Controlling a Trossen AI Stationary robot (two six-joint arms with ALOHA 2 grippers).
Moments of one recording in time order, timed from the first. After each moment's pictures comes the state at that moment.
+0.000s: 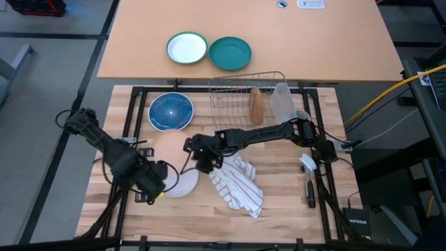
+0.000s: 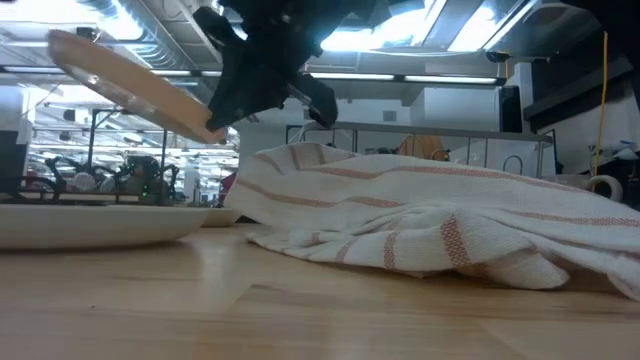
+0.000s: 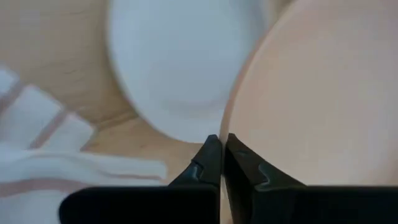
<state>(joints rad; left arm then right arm) -0.64 1.47 1.47 -1.56 -0.11 -0.74 0.08 2.20 1.89 -0.52 -0.03 -1.25</state>
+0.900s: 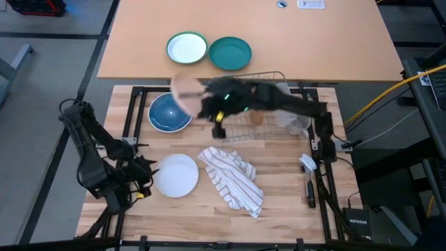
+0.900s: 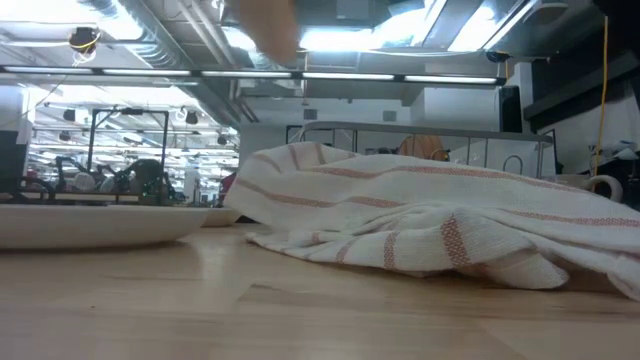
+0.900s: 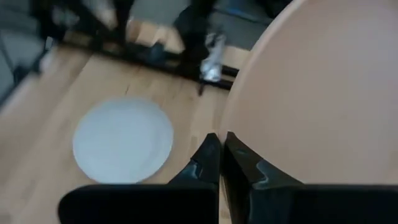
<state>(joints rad) -1.00 1.33 1.25 -1.51 -0.83 -1.30 -0.07 2.00 2.32 -0.90 -0.10 -0.28</state>
